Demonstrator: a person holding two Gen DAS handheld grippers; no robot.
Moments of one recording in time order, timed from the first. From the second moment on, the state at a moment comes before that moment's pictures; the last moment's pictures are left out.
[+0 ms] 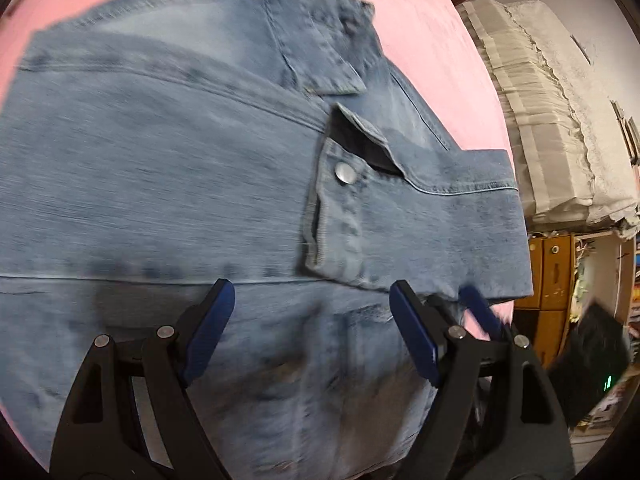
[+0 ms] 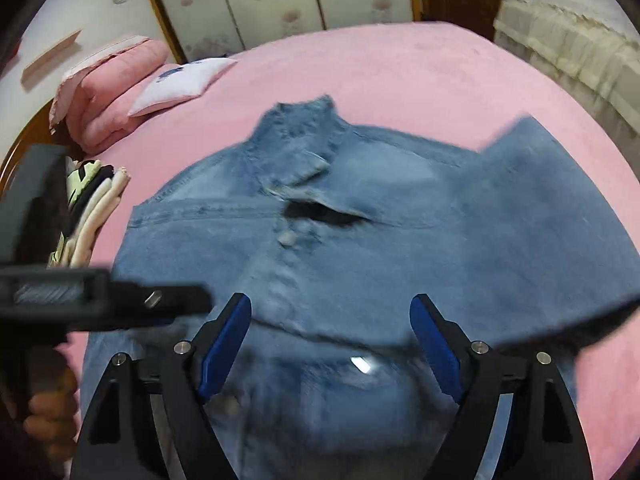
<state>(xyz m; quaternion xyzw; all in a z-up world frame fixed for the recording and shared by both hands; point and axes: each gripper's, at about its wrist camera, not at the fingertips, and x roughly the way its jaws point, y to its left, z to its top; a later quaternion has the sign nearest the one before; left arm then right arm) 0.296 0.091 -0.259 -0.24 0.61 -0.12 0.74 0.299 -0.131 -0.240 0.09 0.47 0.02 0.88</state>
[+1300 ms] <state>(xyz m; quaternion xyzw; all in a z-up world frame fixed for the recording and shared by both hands) 0.335 0.117 -0.246 -0.11 0.53 0.14 0.83 0.184 -0.386 -0.299 0.06 0.59 -0.07 0.80</state>
